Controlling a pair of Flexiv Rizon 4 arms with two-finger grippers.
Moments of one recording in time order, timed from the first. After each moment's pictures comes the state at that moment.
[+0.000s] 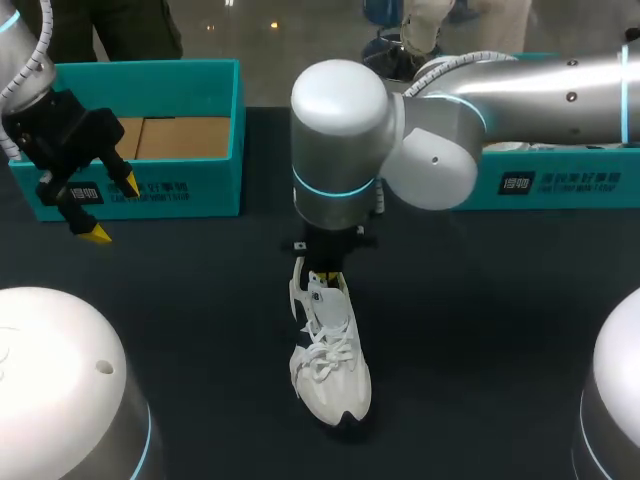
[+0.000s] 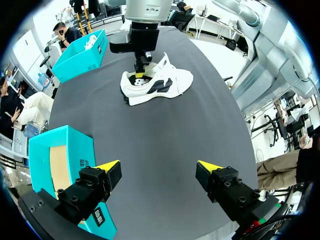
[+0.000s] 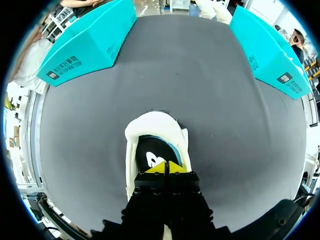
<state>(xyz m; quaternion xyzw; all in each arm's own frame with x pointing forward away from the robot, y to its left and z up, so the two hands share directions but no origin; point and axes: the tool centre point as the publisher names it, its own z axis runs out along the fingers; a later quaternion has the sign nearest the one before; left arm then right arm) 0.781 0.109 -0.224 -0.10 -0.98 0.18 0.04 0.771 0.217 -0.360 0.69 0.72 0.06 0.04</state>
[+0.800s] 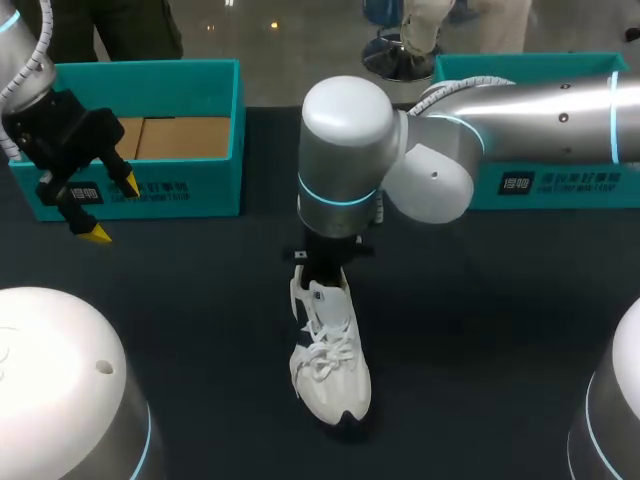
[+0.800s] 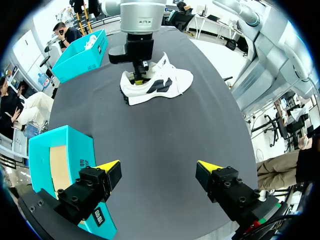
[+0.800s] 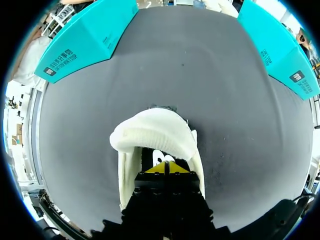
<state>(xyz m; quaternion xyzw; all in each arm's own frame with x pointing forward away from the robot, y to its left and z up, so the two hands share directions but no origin) 0.781 0.109 -0.224 -0.10 -0.98 0.18 0.04 0.777 0.223 -0.388 0.68 0.73 0.07 0.02</state>
